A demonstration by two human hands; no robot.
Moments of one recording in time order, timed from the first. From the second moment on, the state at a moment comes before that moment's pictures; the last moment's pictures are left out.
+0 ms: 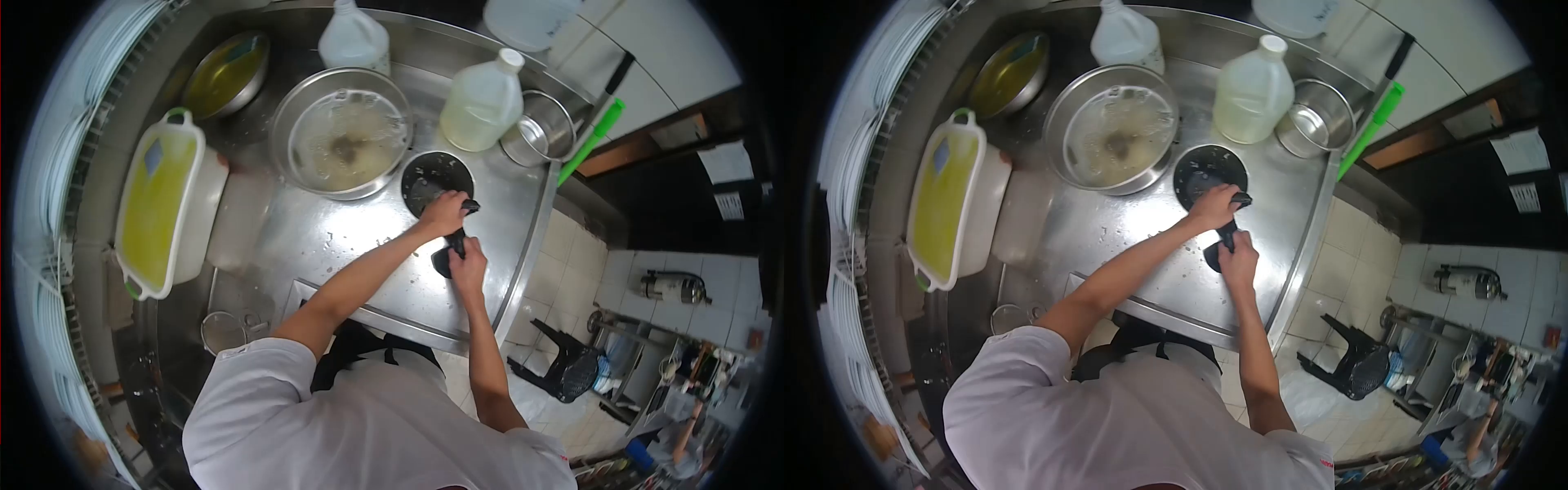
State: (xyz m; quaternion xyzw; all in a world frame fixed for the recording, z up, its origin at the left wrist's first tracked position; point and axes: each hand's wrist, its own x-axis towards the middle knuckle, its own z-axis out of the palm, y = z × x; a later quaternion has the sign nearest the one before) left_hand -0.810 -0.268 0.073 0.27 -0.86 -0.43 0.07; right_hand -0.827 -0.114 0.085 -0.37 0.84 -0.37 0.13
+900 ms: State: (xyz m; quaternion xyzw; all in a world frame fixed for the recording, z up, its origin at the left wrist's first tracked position) left_hand -0.632 -0.402 0.201 0.50 -0.85 -0.16 -0.07; right_hand -0.826 -0.479 0.087 -0.77 0.58 0.01 0.26
